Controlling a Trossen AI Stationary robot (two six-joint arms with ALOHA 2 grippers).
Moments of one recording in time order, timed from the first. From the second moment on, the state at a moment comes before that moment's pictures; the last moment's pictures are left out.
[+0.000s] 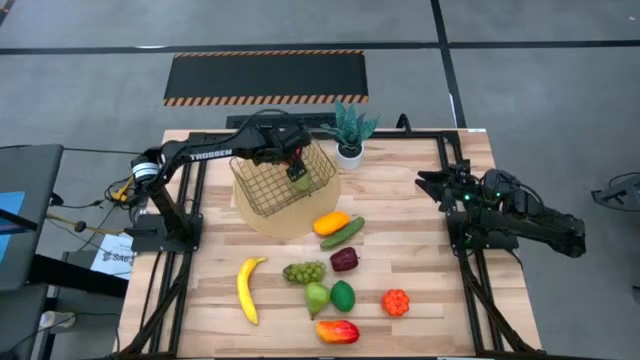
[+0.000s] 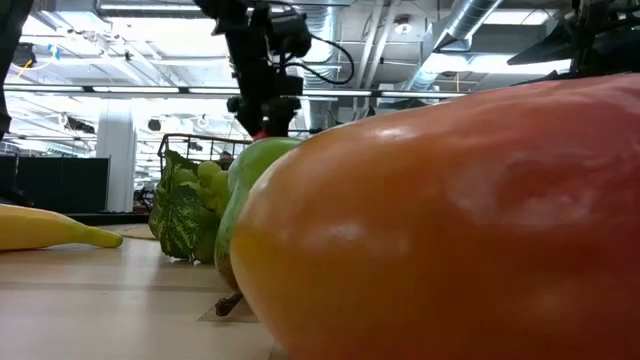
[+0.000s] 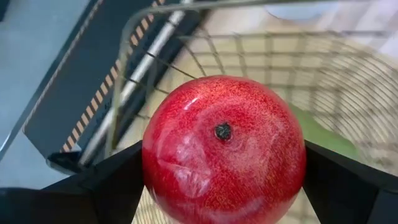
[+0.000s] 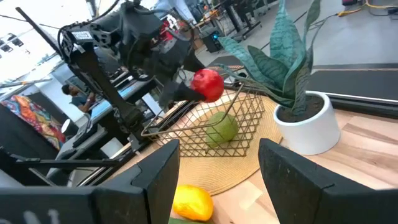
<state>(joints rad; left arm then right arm) 0.41 1.72 1.41 -0.81 -0.38 -0.11 -0.30 0.04 0.32 -0.34 0.12 0.57</state>
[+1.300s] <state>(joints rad) 0.48 1.75 1.57 -0.86 -0.07 -0.09 -0.32 0.04 0.32 -0.34 0.13 0.58</state>
